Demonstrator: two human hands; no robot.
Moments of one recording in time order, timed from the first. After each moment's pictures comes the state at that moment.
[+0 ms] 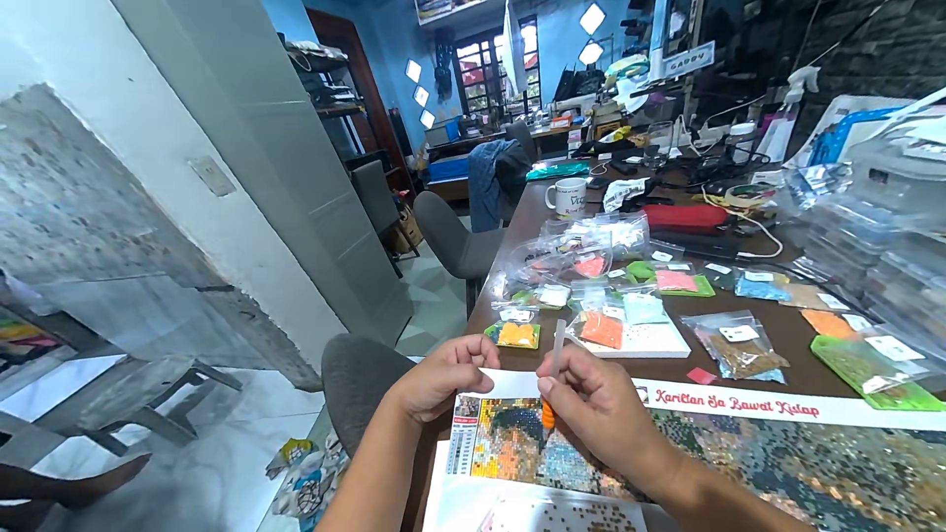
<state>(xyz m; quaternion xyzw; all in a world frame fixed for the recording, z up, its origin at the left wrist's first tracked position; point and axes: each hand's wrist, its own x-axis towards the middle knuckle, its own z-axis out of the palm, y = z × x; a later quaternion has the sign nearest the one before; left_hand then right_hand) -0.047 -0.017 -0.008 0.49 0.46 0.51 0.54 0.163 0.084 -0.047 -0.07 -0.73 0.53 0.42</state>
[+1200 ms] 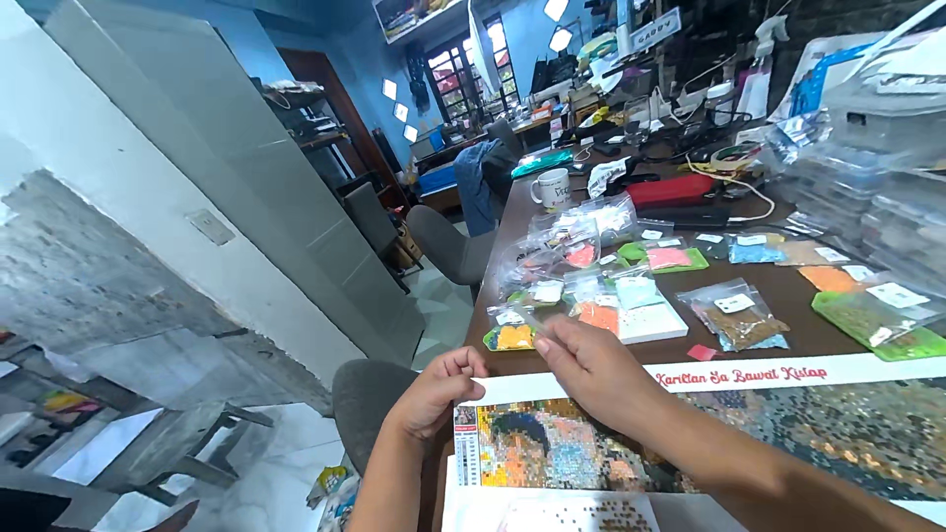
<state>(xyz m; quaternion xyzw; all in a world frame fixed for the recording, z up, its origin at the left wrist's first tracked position) -0.056 -0.018 -0.014 0.48 0.52 0.52 0.48 0.168 0.098 -0.008 -0.22 -0.82 0.42 0.32</state>
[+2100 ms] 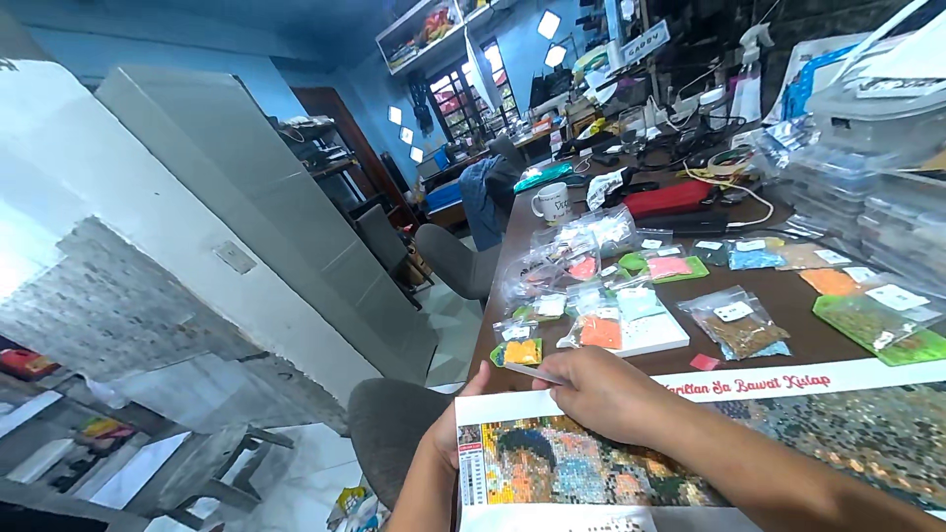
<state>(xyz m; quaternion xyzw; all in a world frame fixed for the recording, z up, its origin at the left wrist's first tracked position) -0.041 -0.009 -0.028 0.38 0.39 0.47 0.70 0.178 0.105 0.027 -0.24 -0.88 0.42 0.05</state>
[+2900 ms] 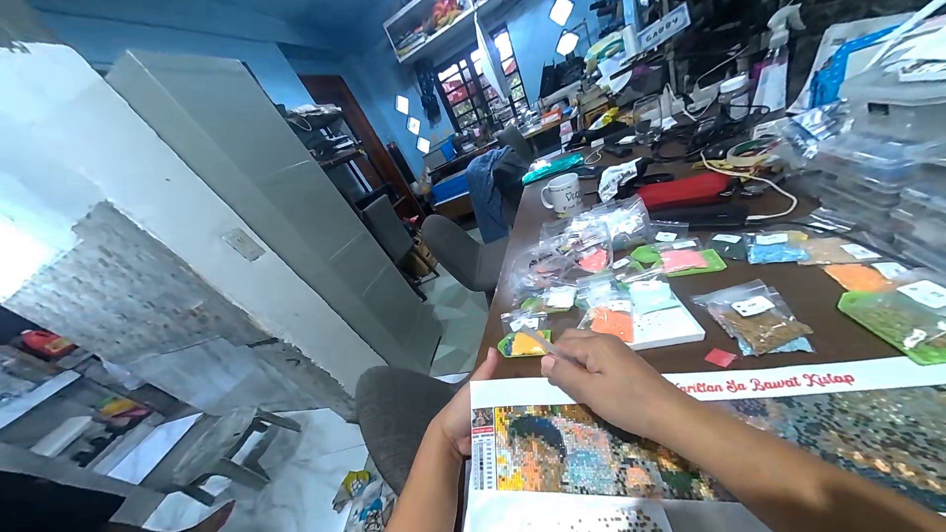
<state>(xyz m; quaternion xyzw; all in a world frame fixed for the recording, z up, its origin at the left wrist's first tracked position) -0.038 -0.012 -0.029 0.36 0.44 0.50 0.66 0.173 0.103 0.004 -0.21 -0.83 0.48 0.22</state>
